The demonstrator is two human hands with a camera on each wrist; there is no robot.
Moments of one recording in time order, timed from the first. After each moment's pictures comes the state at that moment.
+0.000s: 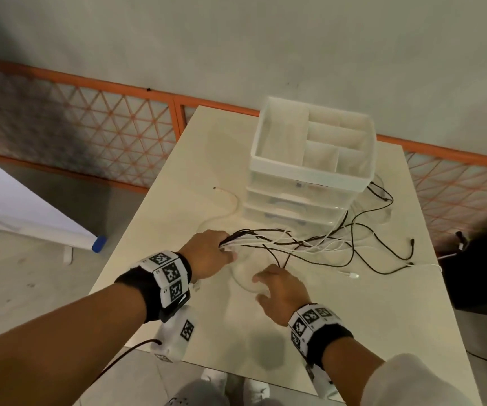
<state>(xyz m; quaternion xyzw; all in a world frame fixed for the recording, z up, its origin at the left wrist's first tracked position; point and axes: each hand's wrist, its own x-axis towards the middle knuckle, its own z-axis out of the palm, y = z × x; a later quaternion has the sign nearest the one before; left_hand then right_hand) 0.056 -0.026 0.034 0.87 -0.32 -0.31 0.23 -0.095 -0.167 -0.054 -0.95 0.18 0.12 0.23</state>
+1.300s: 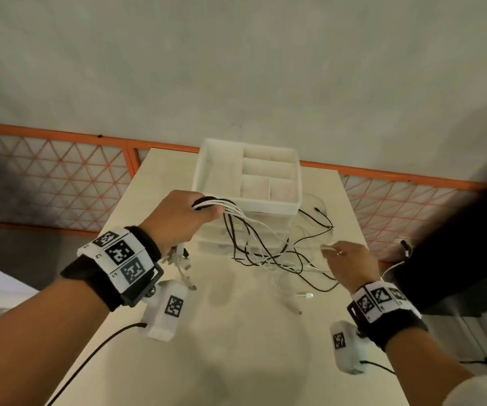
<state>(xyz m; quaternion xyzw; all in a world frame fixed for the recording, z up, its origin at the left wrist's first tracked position) 0.057 -0.093 0.147 0.79 -0.29 -0.25 0.48 -0.168 -0.322 0.070 -0.81 0.52 -0.10 0.27</state>
